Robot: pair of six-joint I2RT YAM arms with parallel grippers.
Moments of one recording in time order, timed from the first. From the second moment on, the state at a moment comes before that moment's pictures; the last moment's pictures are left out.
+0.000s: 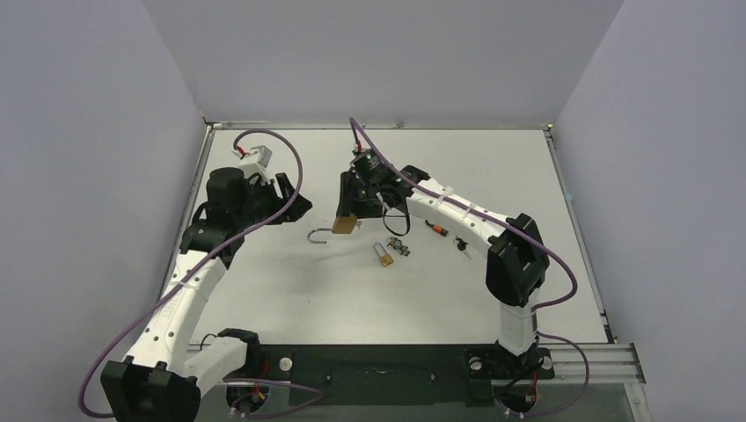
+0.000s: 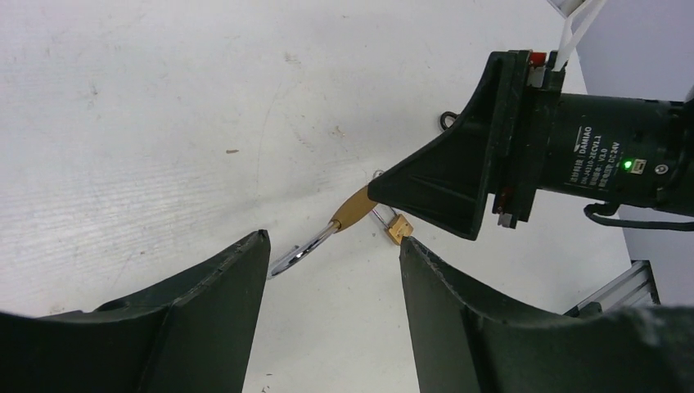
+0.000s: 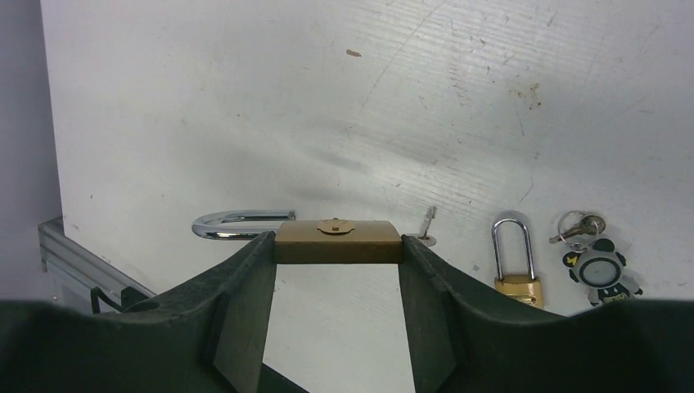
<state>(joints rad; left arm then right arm) -0.18 1.01 0.94 -0.43 0.34 -0.42 0.81 1.92 1.67 -0.64 -0.04 0.69</state>
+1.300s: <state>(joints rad) -0.51 1.23 1.19 -0.56 0.34 -0.08 0.61 1.60 1.62 -0.78 -0.26 0.56</state>
